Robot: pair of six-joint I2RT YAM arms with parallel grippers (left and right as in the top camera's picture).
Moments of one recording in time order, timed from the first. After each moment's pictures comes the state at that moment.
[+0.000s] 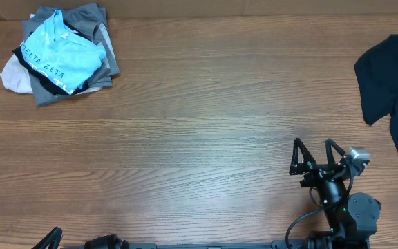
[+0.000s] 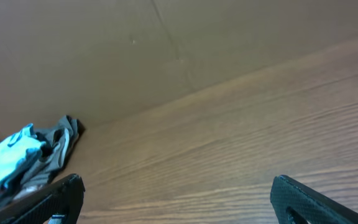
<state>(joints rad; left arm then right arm) 0.23 0.65 2.00 -1.69 0.46 -0.05 -0.05 0.09 0.19 -0.20 -0.22 0.40</state>
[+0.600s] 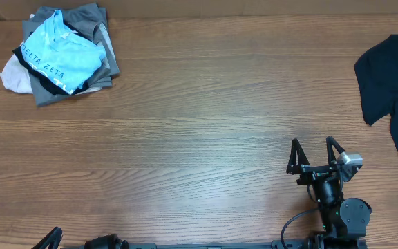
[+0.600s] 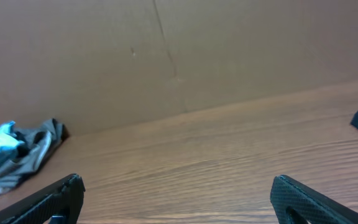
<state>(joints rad) 0.23 0.65 2.00 -1.69 0.46 -0.05 -0.04 0.01 0.02 0.01 -0.19 0.26</state>
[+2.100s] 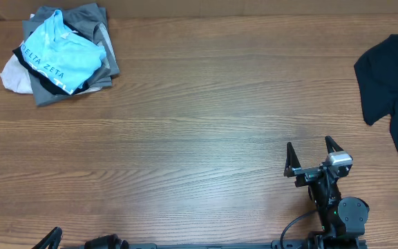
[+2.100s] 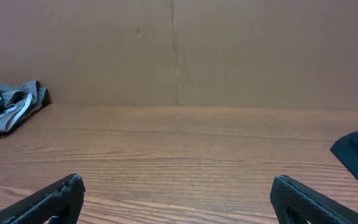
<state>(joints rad) 0.23 0.65 2.00 -1.69 0.46 -0.05 -0.01 0.01 0.02 -0.02 -0.18 0.05</state>
